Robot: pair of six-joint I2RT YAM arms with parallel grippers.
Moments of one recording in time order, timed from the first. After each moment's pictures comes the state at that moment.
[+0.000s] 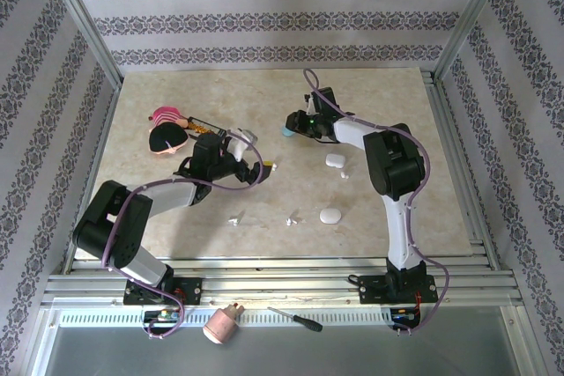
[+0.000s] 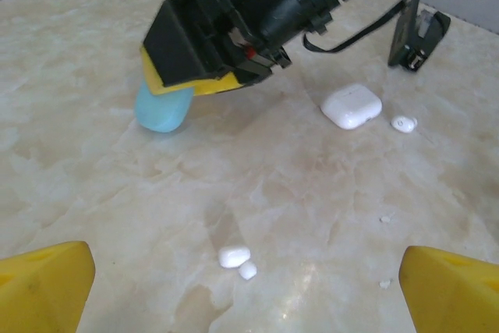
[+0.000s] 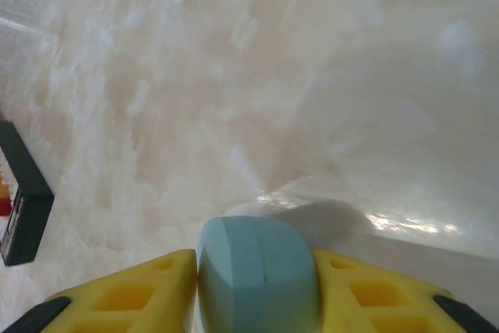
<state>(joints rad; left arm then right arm) -0.39 1.55 0.69 0.43 0.43 0.05 0.33 2.21 1.51 -0.10 -0.38 0.58</state>
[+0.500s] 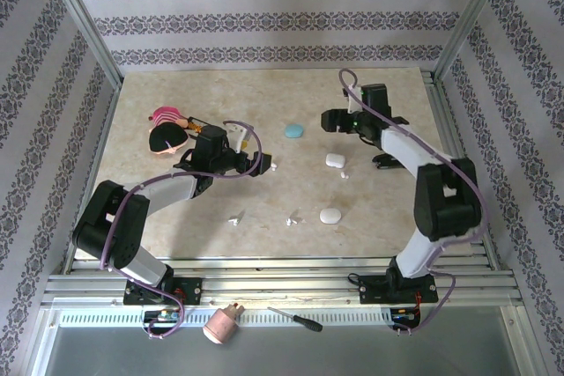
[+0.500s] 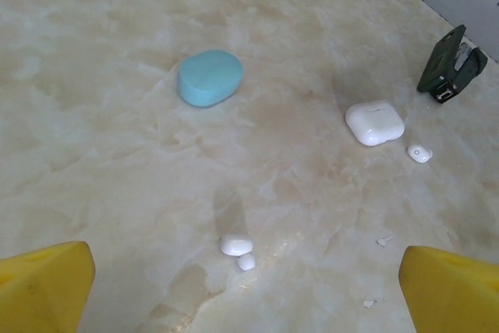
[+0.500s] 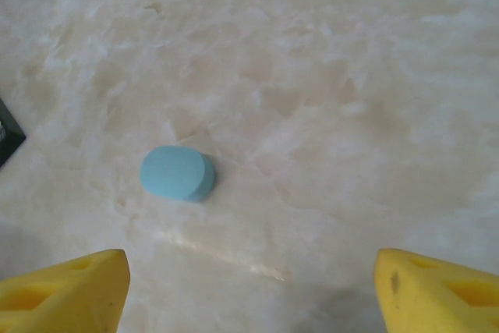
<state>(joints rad) -0.38 1.55 0.76 0.26 0.37 -0.16 0.17 1.68 1.15 -0.20 -0.31 0.10</state>
